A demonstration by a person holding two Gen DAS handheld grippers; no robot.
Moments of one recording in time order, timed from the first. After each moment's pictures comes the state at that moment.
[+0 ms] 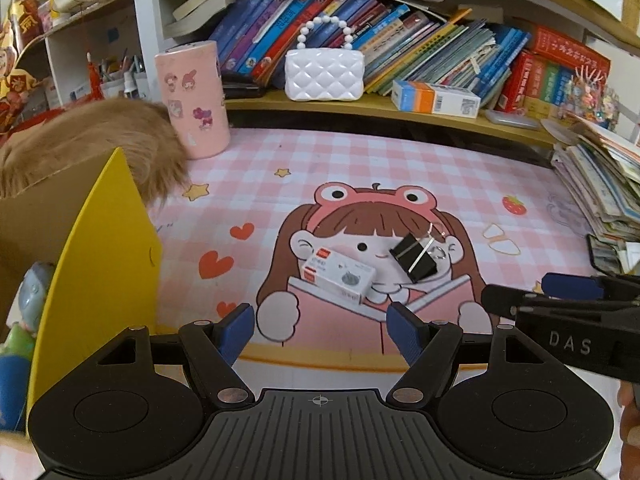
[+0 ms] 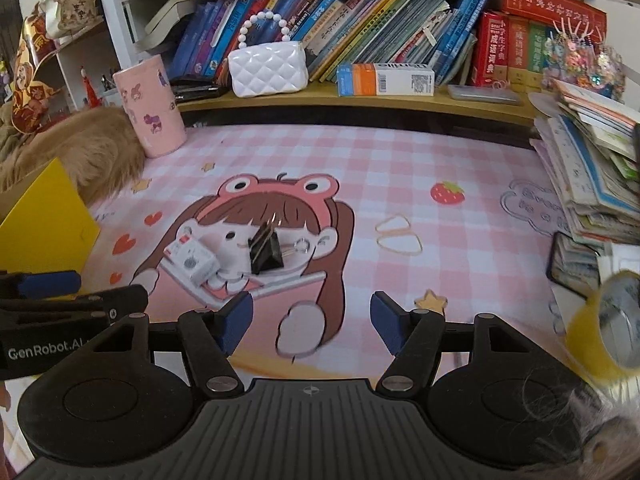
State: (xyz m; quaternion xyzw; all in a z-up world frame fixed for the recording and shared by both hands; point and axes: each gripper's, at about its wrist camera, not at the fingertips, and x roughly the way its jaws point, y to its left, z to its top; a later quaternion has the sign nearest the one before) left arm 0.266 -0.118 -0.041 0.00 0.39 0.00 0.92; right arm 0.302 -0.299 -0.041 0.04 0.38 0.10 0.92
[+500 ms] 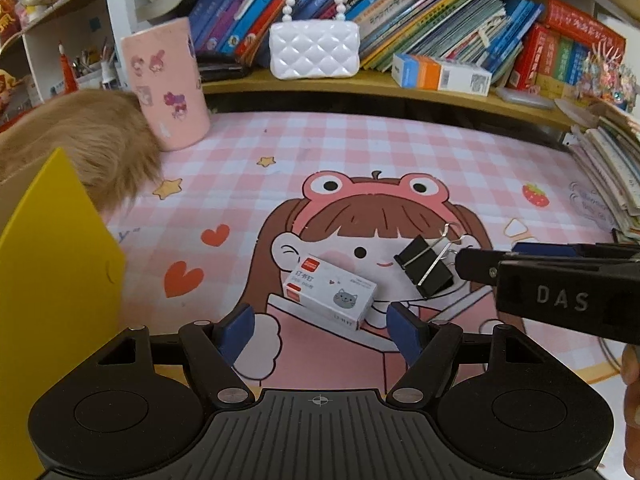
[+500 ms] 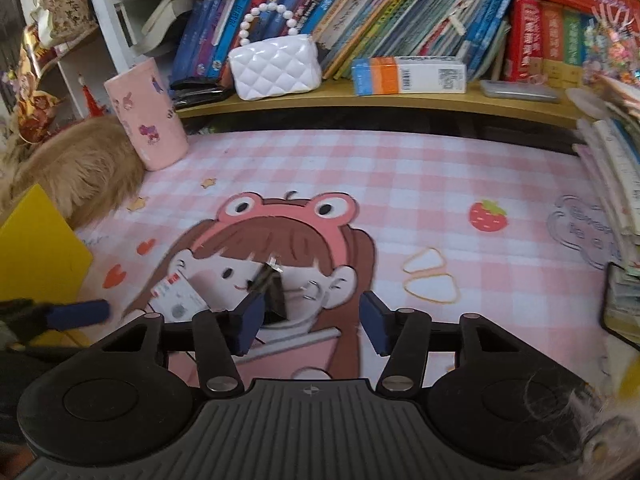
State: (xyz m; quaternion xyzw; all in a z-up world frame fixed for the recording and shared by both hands) left arm 0.313 -0.128 -0.071 0.01 0.42 0.00 0.91; right arm 0.359 -0.295 -0.056 0.07 0.38 0.15 0.91
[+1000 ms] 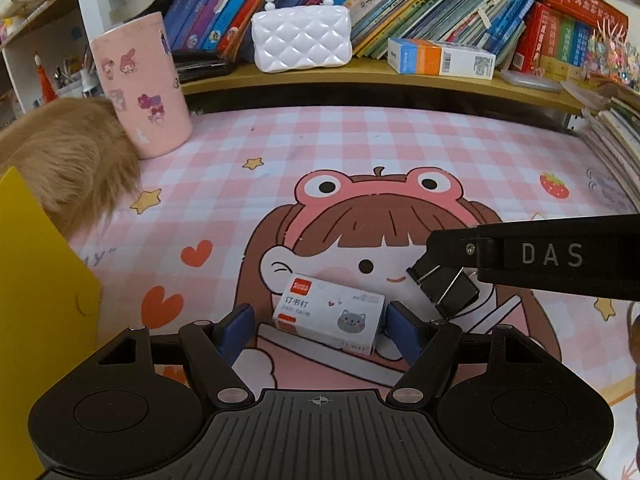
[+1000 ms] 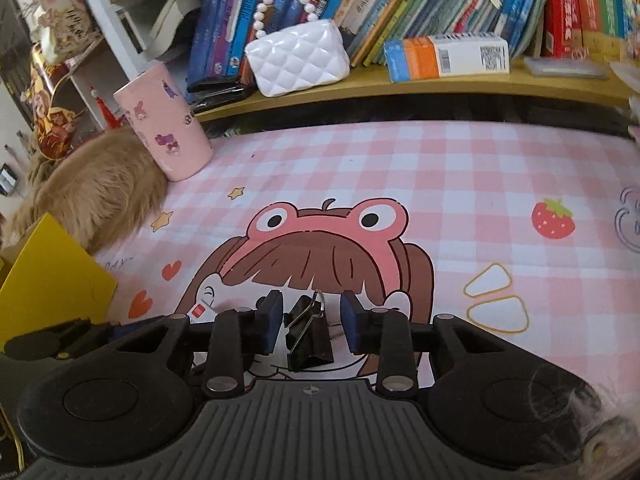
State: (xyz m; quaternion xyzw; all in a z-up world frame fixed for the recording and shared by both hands) left arm 0.342 -0.131 -0.090 0.04 0.42 -0.01 0.91; right arm 0.396 -0.285 -0.068 0.12 0.40 0.18 0.89
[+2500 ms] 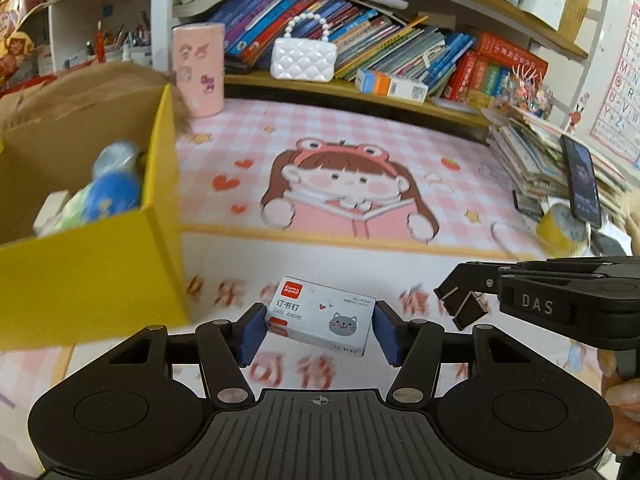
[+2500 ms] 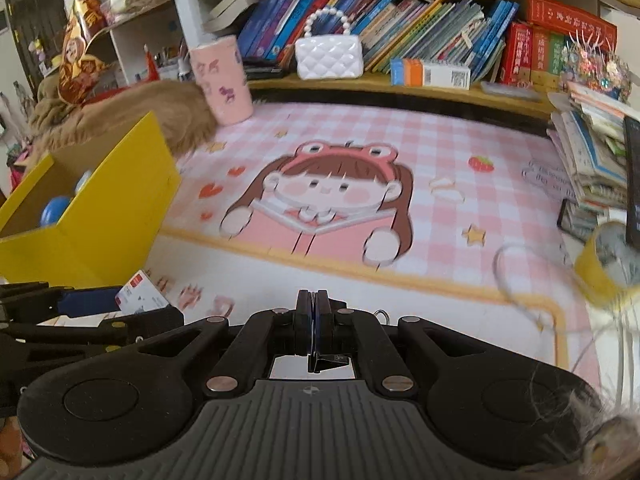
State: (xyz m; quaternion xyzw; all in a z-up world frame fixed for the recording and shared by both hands) left arm 0.144 -0.070 -0.034 -0.04 0.40 -0.08 0.91; right arm 0.189 -0.248 -0.022 0.02 0.39 0.13 0.91
